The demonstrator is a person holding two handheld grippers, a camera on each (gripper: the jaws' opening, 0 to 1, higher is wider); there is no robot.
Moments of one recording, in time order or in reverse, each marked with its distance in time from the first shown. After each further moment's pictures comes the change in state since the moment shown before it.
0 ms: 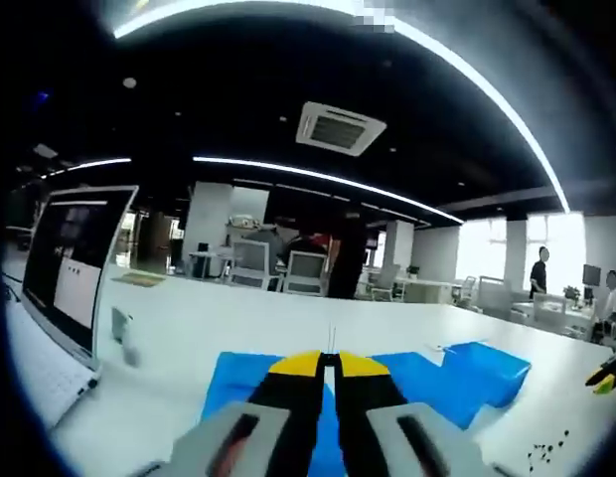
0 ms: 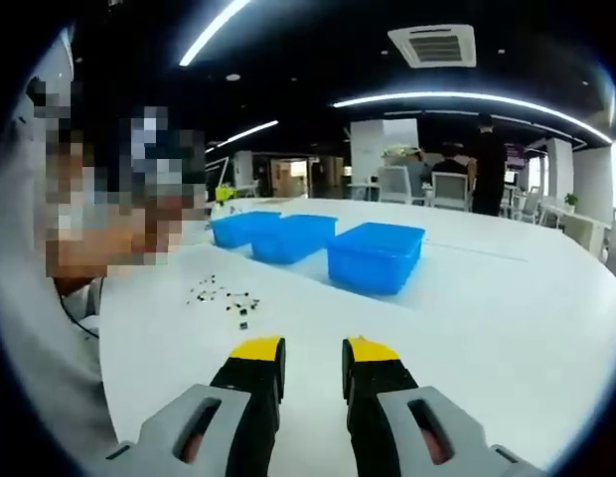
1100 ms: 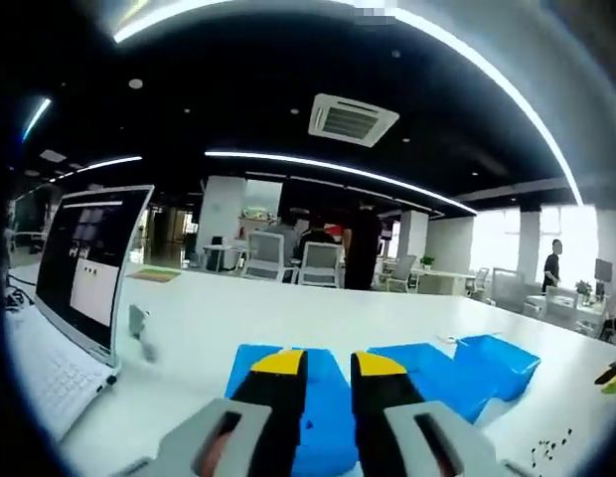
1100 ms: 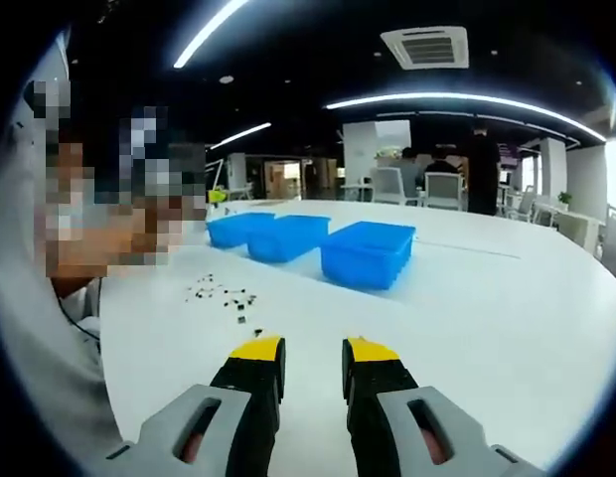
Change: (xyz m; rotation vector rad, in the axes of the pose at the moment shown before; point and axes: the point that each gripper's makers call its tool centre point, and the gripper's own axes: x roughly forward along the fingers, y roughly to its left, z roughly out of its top) left arm -0.010 0.001 0.000 0.012 0.045 0.042; right arm -0.011 0.000 -0.003 0.010 -0.013 -0.014
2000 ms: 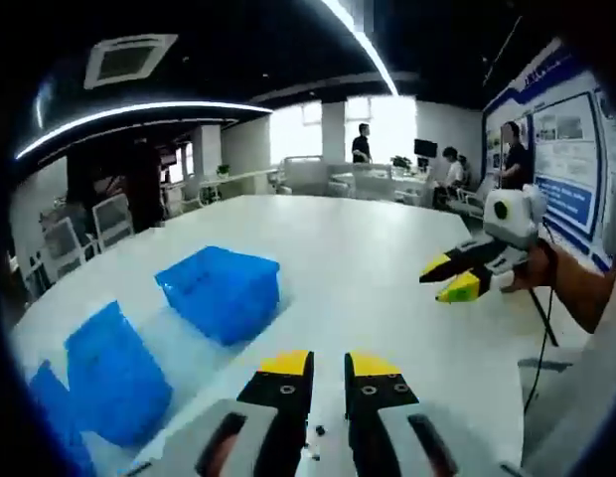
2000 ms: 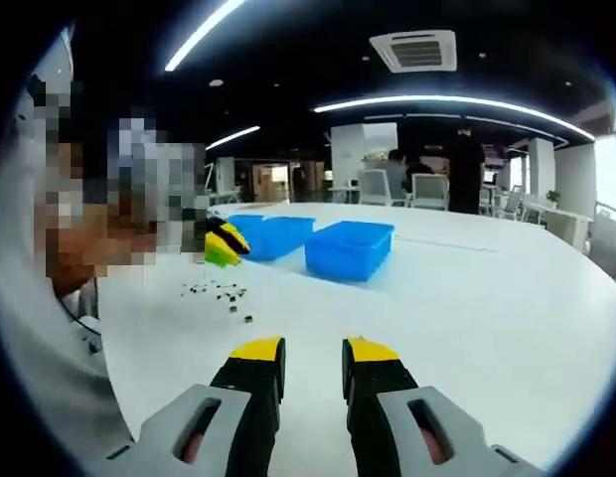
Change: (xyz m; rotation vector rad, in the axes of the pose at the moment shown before) left arm -0.074 -0.327 -0.124 0.389 0.534 -0.868; right arm -0.030 -0.014 -0.010 0.020 -0.010 -0.064
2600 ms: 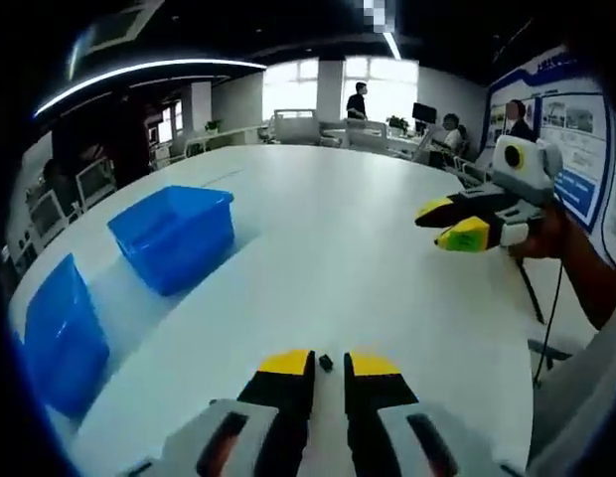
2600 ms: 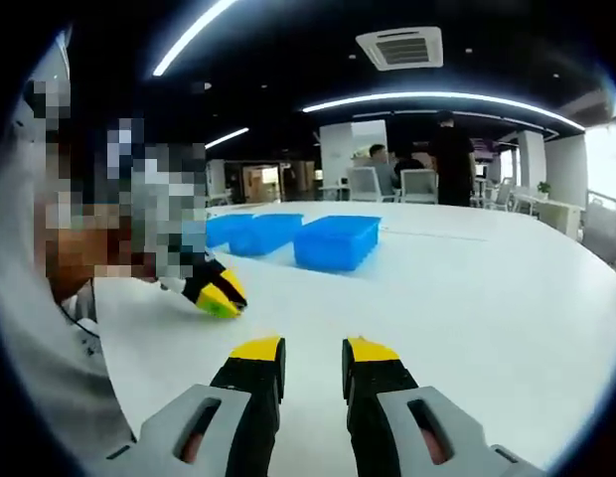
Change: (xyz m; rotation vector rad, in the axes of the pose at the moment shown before) left arm 0.029 -0.016 -0.036 -0.030 0.110 -0.003; right arm -0.009 -0.009 -0.011 0.035 0.001 -0.027
